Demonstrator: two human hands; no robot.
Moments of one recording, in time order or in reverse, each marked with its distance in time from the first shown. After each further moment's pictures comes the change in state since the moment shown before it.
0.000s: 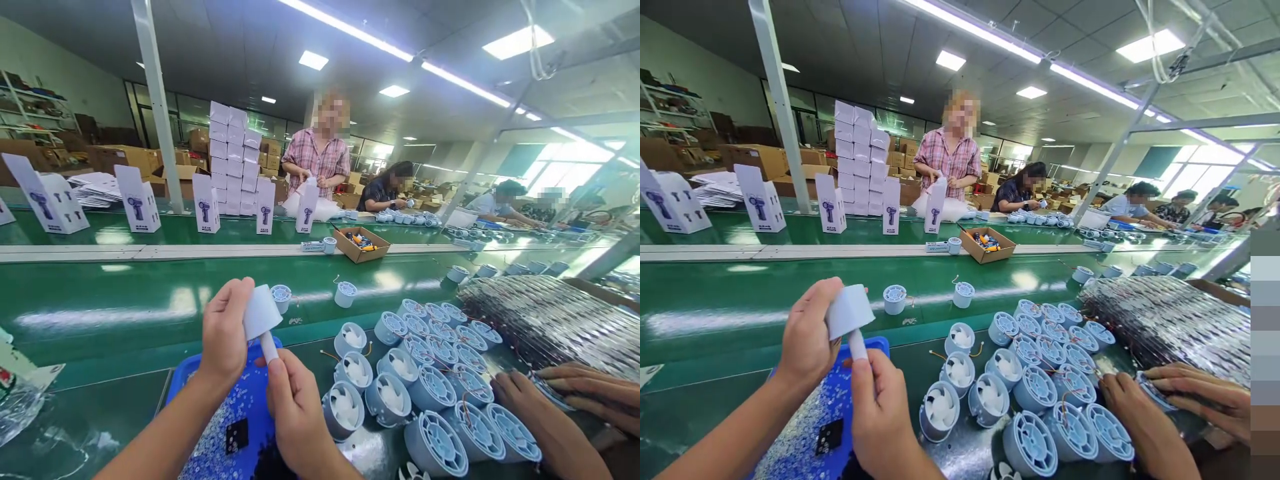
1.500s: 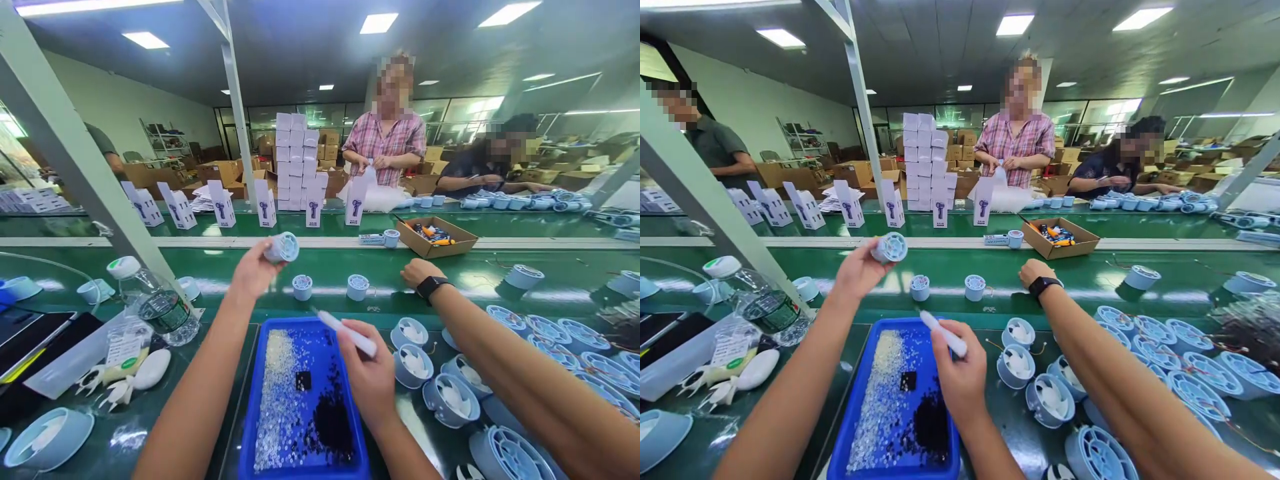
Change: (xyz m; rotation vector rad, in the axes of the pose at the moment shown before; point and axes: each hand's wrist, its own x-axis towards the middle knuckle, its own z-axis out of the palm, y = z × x) left_hand 0.069 0.036 -0.065 -0.356 -0.011 -0.150; right_hand -0.004 -0.011 -0.018 -0.117 0.307 -0.234
